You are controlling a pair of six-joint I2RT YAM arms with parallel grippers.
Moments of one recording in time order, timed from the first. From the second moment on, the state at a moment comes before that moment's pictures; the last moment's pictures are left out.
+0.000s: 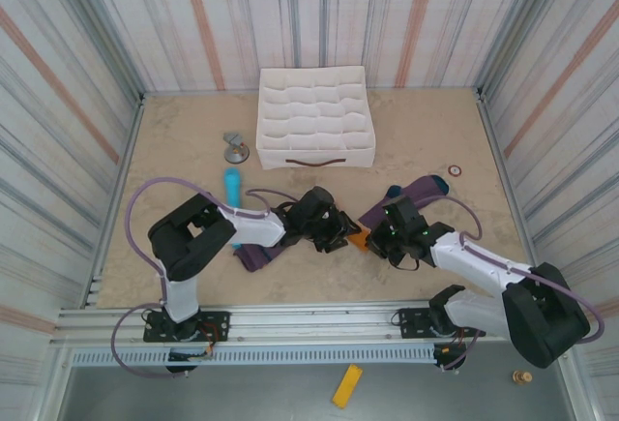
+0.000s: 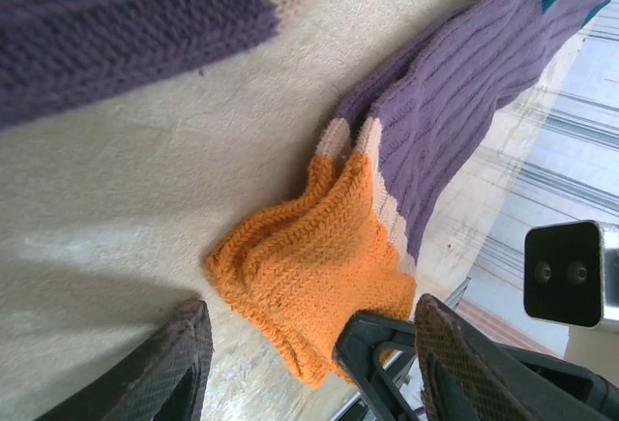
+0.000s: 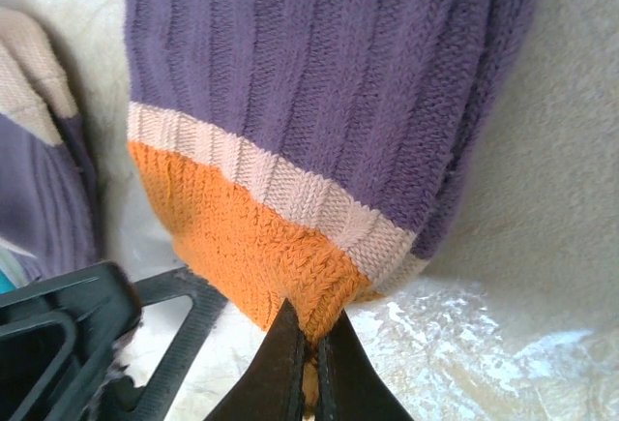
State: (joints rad) left arm -0.95 1.87 0.91 0.23 0.35 -1.45; right arm 0.55 1.11 0.43 -0.34 -0.21 1.26
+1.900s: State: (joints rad) left arm -0.96 1.90 0.83 0.40 0.21 -1.59; right arm 0.57 1.04 0.65 -0.49 -0.24 0.97
